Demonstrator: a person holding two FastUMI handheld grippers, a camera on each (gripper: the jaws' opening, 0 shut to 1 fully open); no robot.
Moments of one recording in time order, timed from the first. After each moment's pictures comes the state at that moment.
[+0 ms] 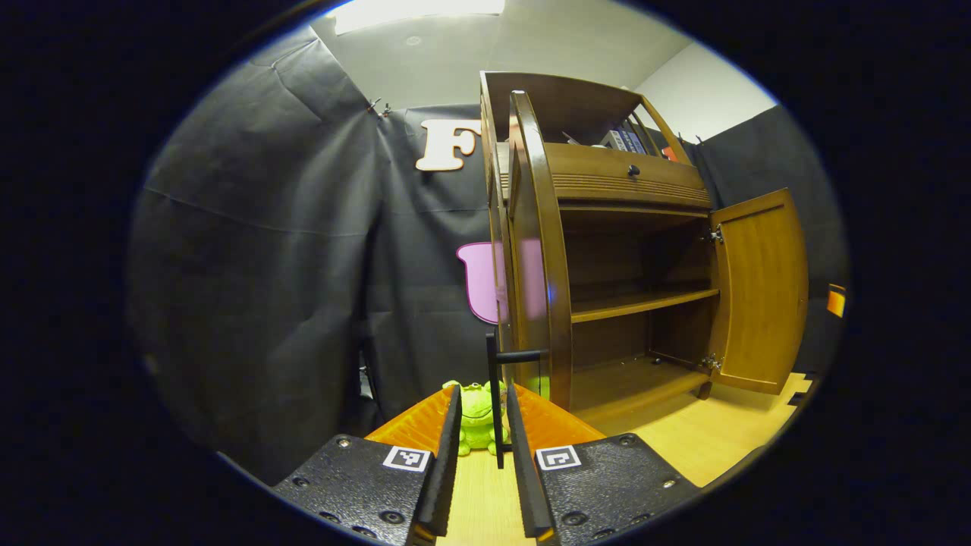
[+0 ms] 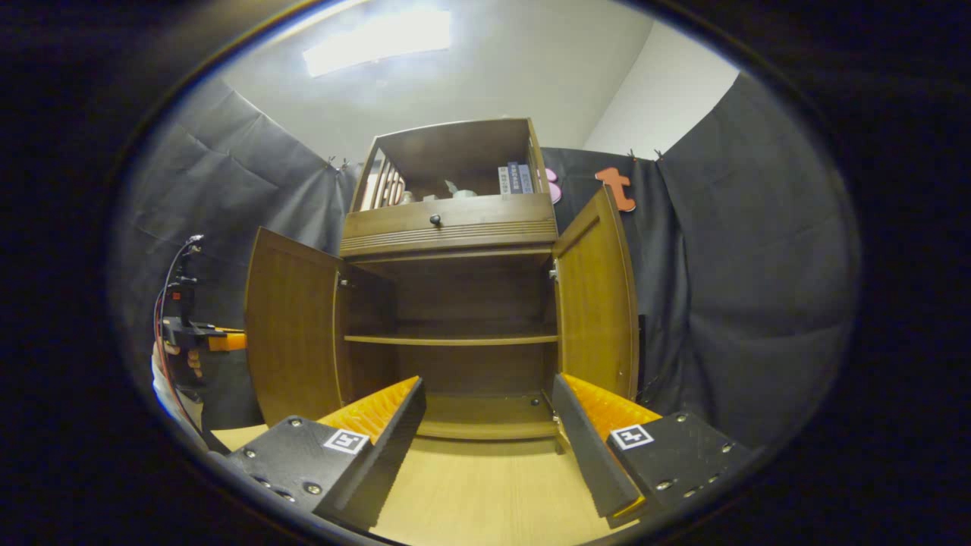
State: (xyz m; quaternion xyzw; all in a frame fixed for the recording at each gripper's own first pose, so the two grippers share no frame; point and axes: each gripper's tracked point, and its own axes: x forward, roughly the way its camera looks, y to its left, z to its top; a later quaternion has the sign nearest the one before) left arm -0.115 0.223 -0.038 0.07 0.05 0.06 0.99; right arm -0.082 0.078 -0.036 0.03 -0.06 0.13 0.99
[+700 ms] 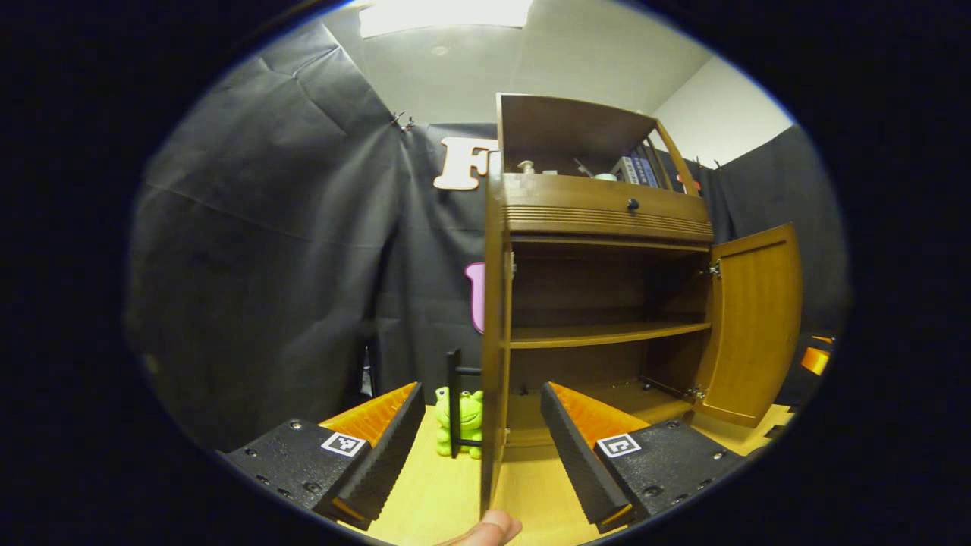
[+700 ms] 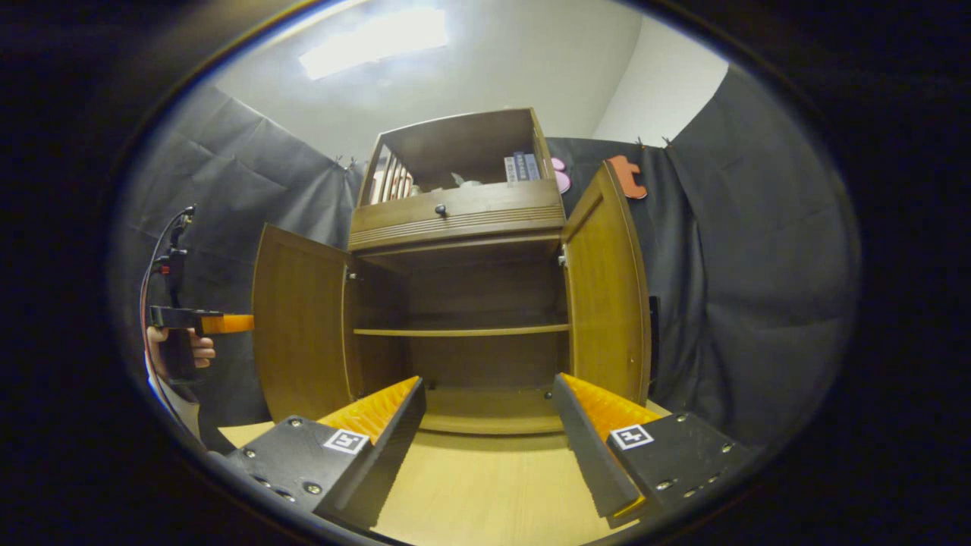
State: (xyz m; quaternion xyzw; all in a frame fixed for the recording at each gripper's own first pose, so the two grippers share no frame) left arm -0.142 0.168 -0.007 0.05 0.01 0.08 1.00; right arm -0.065 0.066 -0.050 0.05 -0.06 0.16 0.98
